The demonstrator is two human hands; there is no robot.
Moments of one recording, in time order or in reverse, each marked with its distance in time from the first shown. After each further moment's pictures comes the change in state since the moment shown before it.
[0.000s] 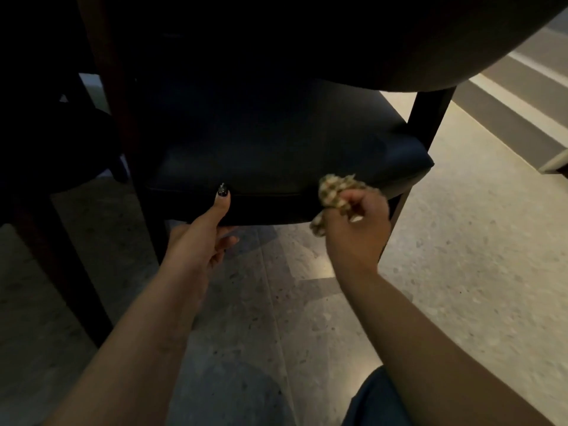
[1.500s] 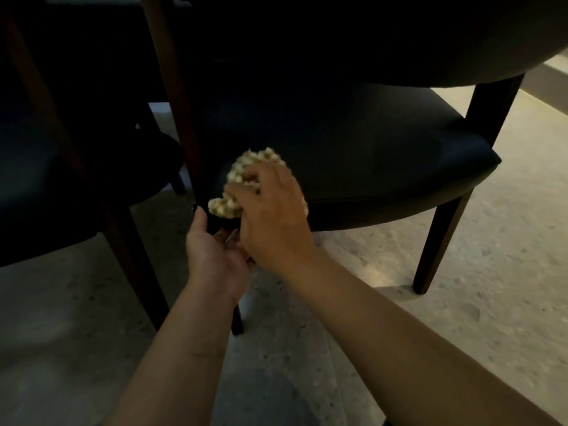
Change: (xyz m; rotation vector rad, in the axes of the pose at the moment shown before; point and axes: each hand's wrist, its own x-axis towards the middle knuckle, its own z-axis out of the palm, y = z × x) left_hand -0.002 0.009 -0.030 -0.650 -0.067 -0.090; right_hand -0.049 -0.096 0.085 -0.220 -0.473 -0.733
